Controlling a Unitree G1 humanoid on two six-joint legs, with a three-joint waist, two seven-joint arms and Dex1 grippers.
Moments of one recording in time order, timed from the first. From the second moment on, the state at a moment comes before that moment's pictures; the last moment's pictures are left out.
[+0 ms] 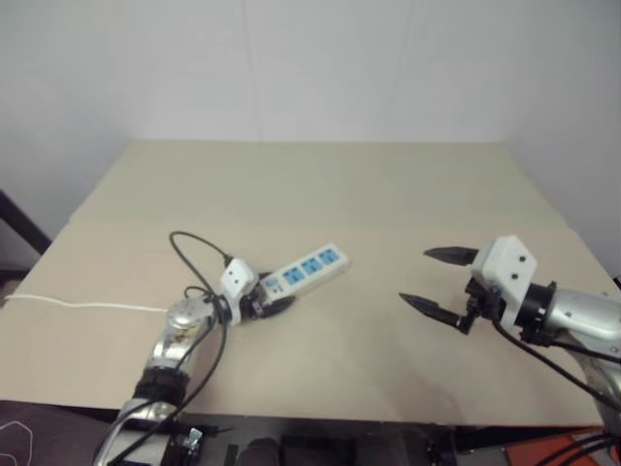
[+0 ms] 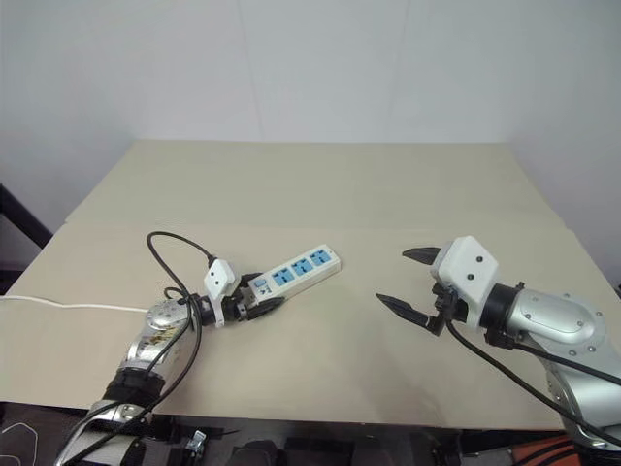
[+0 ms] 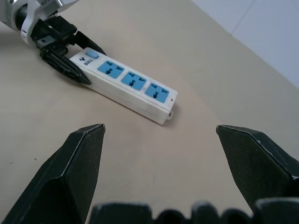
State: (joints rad) left arm -0.44 0.34 -0.07 0.47 -0.15 -0.05 -0.96; right arm -0.08 -0.86 -0.24 -0.60 0.44 0.50 0.83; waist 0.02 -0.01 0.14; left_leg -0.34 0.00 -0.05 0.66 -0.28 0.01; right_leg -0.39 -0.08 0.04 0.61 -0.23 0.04
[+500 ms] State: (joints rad) left arm -0.48 0.42 -0.21 0.45 -0.16 -0.20 -1.35; right arm -0.11 -1.05 -0.20 -0.46 0.33 0.33 1.02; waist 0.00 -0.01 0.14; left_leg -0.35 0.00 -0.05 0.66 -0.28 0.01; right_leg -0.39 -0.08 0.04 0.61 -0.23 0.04
